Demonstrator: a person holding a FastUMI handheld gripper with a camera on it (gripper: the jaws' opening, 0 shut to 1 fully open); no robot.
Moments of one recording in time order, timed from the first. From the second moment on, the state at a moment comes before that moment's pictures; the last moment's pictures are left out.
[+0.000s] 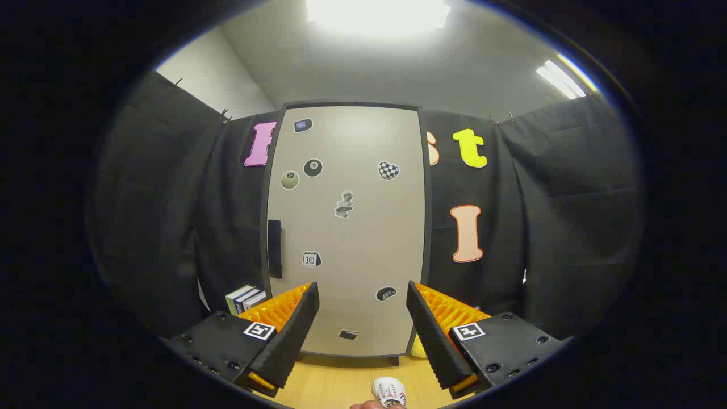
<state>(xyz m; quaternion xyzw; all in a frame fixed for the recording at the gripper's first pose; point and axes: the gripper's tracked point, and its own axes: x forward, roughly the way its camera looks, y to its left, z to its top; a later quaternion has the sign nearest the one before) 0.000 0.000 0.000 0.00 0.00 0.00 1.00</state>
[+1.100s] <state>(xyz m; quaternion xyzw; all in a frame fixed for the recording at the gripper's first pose) 0.004 0.012 0.000 0.02 0.04 0.01 1.00</state>
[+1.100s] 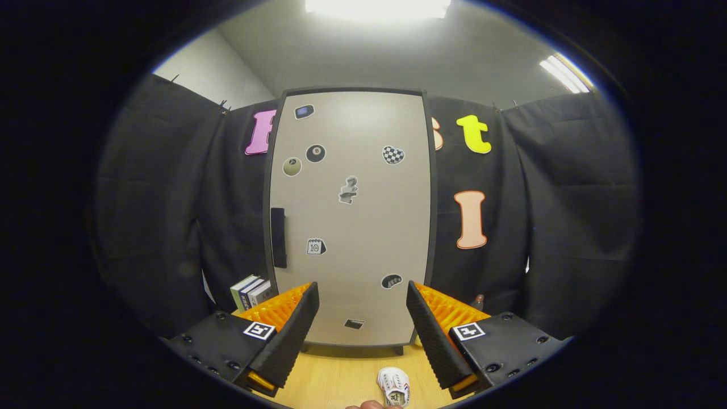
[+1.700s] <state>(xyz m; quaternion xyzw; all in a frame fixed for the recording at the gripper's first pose) -0.001 0.044 0.011 0.02 0.03 0.04 1.00</state>
